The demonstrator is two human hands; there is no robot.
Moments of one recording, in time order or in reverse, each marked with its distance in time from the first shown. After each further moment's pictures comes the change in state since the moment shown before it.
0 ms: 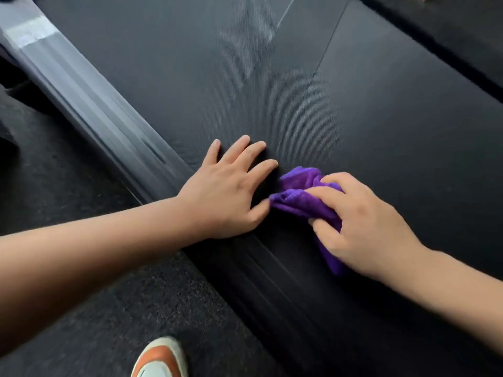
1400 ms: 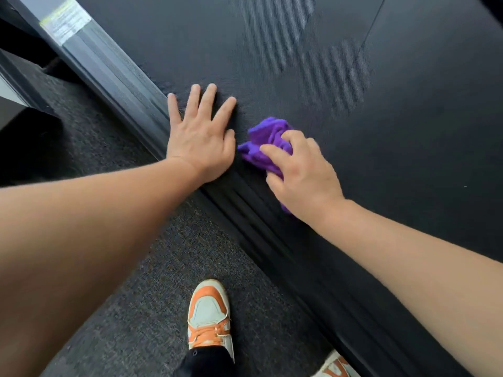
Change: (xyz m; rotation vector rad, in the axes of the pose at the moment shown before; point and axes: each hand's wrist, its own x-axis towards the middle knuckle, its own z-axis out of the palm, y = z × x) left_hand 0.012 -0.105 -0.034 -0.010 -0.071 -0.451; right_hand 0.104 -0.094 0.018 0.001 -0.006 -0.031
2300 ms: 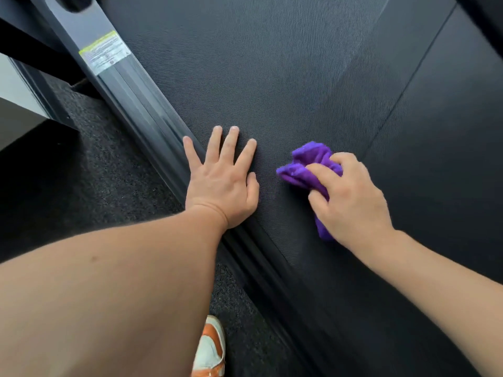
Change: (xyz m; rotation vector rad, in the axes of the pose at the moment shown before) left_hand 0.000 0.002 -0.003 -0.012 0.010 -0.076; right_hand 0.047 0.033 -0.021 -0.093 -0.013 0.069
